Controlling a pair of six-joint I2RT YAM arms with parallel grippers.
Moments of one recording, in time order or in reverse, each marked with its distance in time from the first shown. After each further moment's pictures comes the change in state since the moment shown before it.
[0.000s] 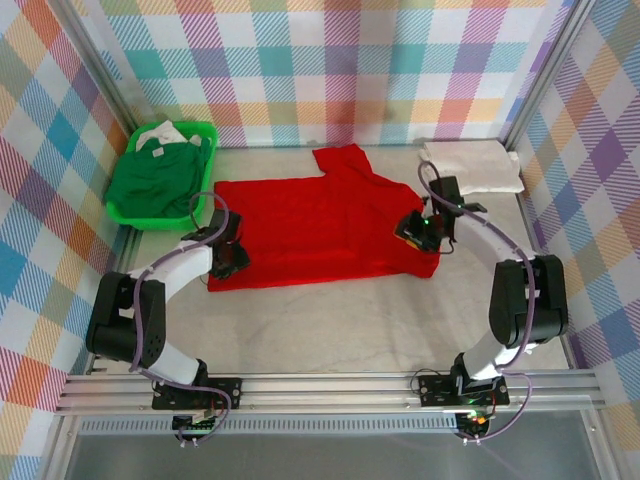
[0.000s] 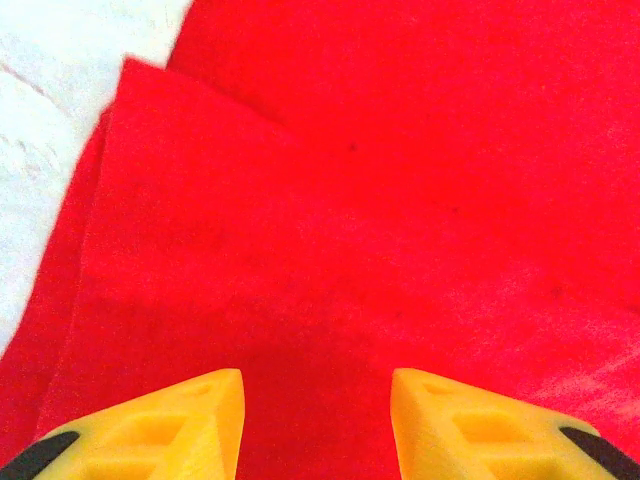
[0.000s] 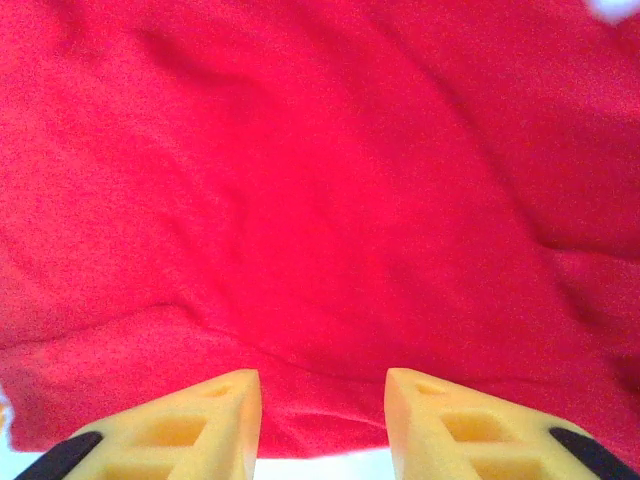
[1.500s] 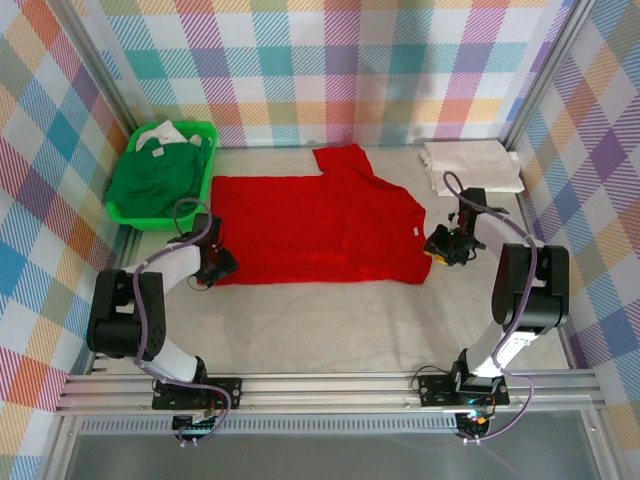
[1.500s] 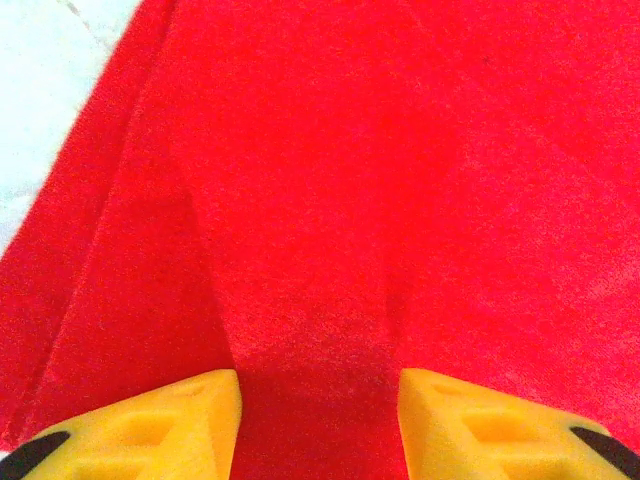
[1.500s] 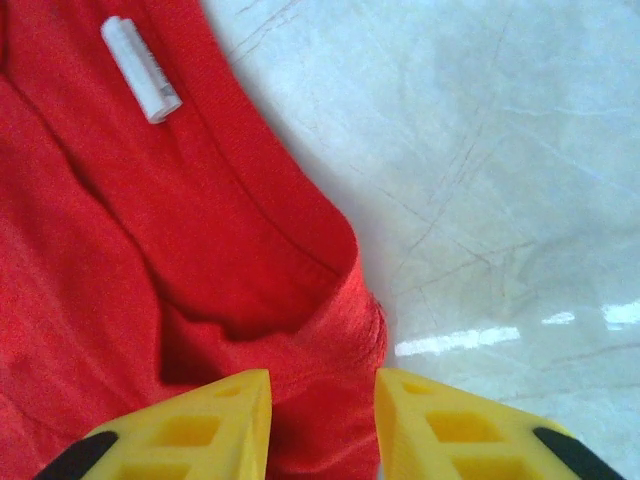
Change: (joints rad) left arm 0.157 0.023 -0.042 0.020 0.092 0.056; right arm -0.172 0.069 -0.004 -0.116 0.029 -0.179
